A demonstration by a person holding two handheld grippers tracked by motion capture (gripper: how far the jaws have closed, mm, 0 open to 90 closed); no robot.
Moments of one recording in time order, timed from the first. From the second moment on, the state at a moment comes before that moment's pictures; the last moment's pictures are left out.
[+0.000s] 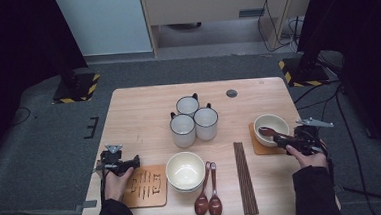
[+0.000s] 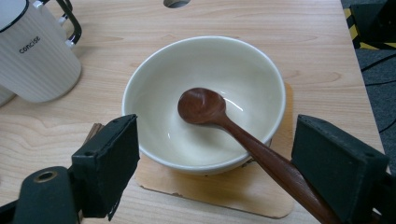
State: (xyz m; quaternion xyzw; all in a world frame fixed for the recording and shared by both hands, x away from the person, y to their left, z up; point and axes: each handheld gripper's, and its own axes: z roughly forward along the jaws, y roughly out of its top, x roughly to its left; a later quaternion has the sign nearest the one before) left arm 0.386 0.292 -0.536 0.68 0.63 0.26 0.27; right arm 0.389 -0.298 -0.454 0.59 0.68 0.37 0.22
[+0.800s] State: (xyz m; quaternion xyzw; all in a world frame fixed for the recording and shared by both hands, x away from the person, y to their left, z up) left arm 0.386 0.292 -0.536 0.68 0.63 0.26 0.27; right arm 0.385 -0.307 -0.450 0.60 0.68 0.36 0.22
